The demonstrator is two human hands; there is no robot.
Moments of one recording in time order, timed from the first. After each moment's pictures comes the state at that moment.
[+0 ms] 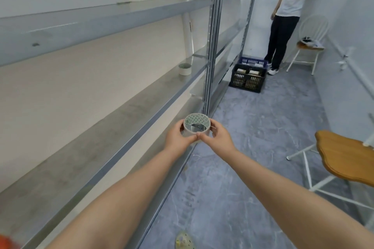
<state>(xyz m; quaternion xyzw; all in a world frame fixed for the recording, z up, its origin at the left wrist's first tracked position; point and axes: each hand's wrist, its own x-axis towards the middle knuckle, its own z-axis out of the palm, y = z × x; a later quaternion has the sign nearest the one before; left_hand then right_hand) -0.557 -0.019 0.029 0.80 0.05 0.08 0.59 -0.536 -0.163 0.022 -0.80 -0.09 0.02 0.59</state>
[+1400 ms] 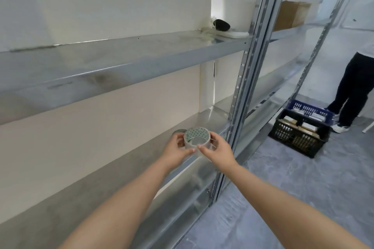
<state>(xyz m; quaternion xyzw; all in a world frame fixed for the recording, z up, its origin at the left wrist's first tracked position) -0.039 -0.015 0.043 0.76 0.19 0.12 0.61 0.025 -0.158 0.046 -0.78 -0.24 0.09 0.57</state>
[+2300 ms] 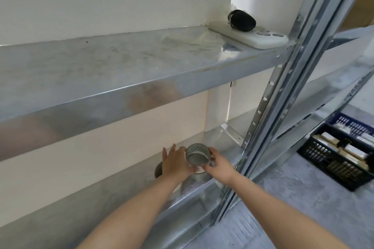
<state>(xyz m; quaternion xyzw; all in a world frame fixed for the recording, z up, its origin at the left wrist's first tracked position) 0.127 0.010 -0.001 0.91 0.32 0.02 0.26 0.218 -0.117 0.002 -0.82 -0.29 0.29 0.40</state>
